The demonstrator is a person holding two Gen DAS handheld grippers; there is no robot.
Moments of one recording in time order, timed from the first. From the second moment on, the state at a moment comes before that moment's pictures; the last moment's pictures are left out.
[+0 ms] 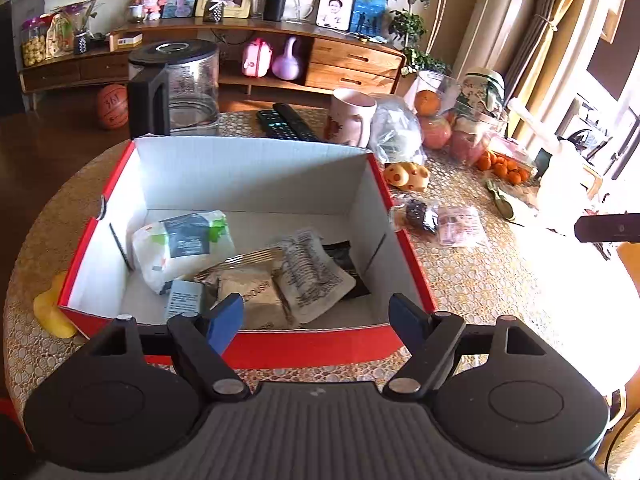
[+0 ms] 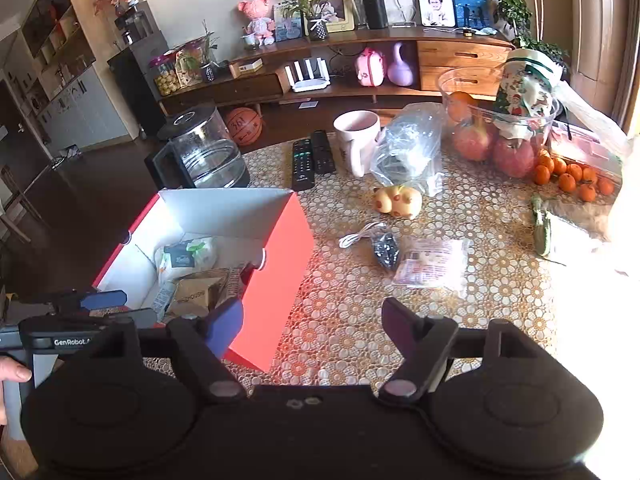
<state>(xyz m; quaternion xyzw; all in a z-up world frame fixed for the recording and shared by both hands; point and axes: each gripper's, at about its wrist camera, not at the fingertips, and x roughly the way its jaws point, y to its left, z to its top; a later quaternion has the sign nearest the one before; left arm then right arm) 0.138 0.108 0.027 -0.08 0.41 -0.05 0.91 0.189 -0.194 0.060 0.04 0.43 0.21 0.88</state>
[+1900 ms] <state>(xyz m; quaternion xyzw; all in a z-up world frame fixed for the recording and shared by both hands) 0.343 -0.054 -0.057 -0.14 0.46 -0.06 0.87 0.361 -0.288 -0.077 0.20 0.52 0.11 0.82</state>
